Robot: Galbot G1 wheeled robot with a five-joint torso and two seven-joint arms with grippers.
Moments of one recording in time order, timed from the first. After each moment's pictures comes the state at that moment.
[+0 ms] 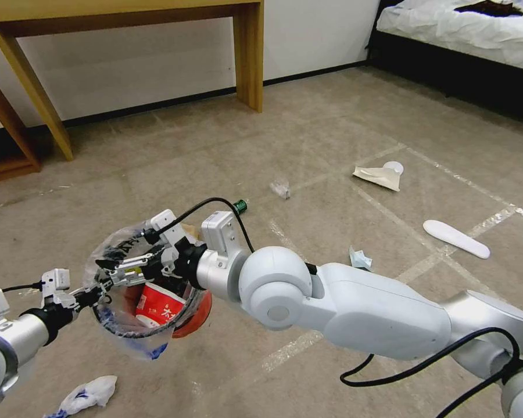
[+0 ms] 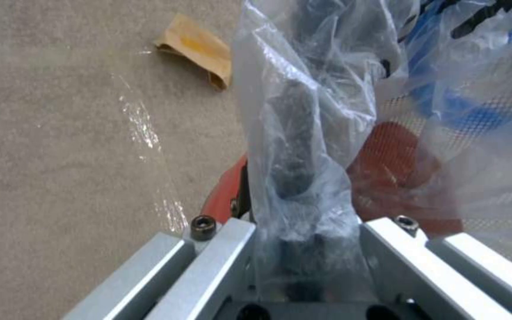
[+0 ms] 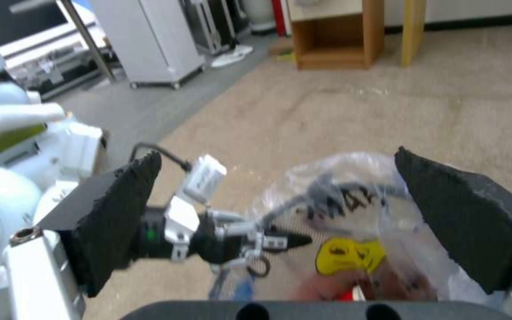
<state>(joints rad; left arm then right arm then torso) 1.61 -0.99 -1.06 -2.14 -1.23 0.74 -0.04 -0.17 1.20 -0.67 2.09 1.31 -0.44 0.46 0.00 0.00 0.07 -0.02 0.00</state>
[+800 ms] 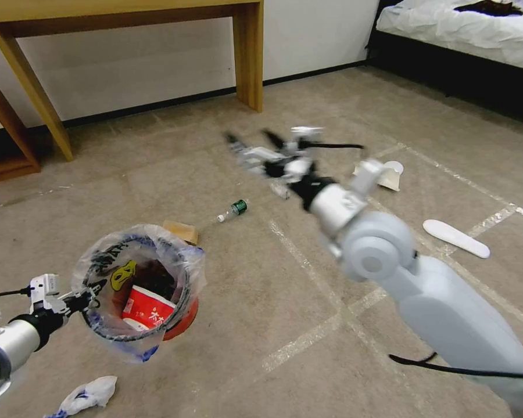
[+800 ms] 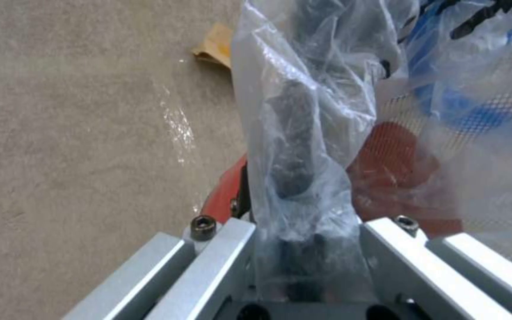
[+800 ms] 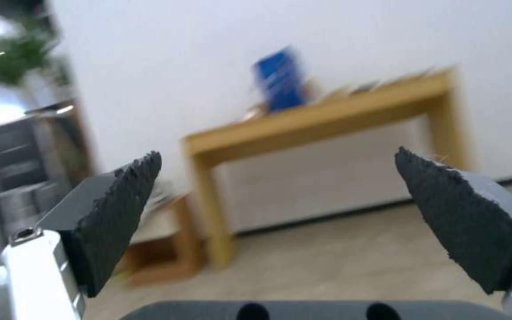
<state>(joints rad) 1.62 -1.05 -1.10 -2.13 -1.11 0.74 -0.01 -0.69 0.93 0.07 2.12 0.96 -0.04 0.21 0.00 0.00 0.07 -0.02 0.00</state>
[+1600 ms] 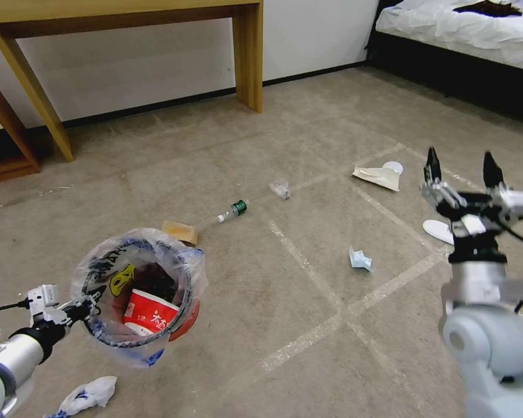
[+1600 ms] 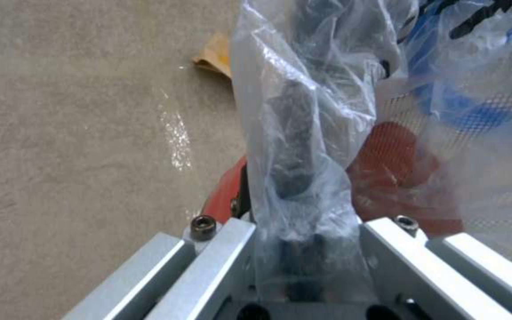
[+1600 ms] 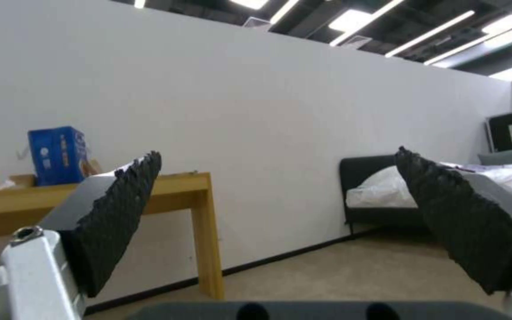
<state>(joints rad) 1.63 -1.19 -1.12 -2.19 -1.03 0.74 0.02 -1.40 1.32 0.71 2.28 0.41 0.21 0.07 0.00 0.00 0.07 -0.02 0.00</state>
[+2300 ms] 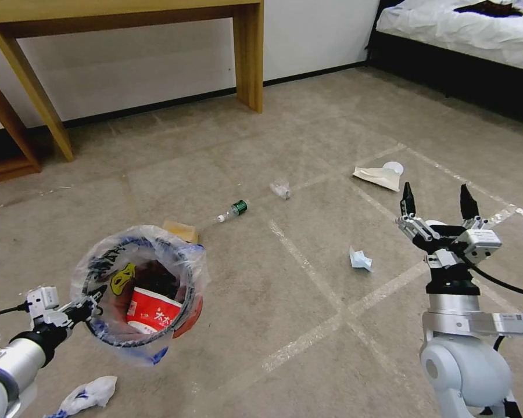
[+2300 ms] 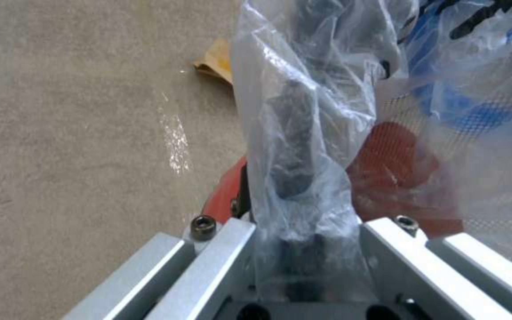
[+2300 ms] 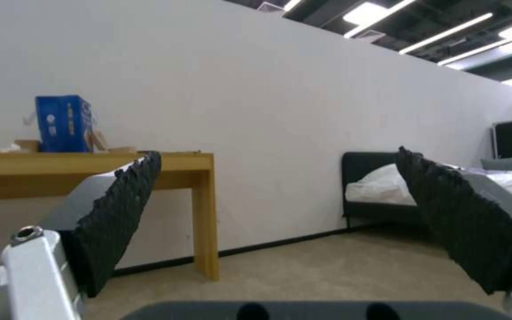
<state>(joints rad) 1.63 -1.24 -1.12 -2.20 -1.02 0.74 0.02 -1.43 1.33 0.68 2.23 0.31 0.24 0.05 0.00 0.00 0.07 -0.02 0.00</state>
